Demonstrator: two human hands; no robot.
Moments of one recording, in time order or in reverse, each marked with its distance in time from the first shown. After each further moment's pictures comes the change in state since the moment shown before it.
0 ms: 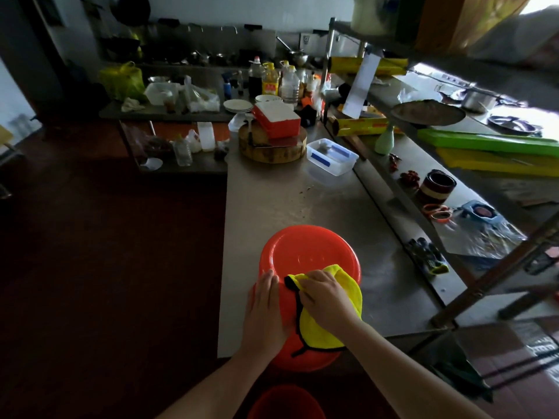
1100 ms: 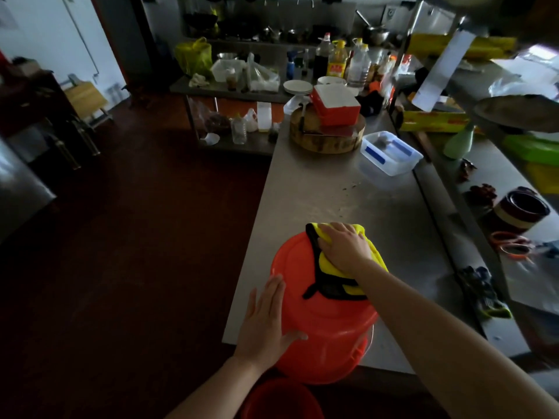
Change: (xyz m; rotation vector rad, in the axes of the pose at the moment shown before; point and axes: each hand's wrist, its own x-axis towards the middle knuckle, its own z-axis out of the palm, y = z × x) left_hand 0.000 0.008 0.002 0.004 -0.016 -0.087; right_hand 0.171 0.073 -0.008 -0.149 -0.193 0.024
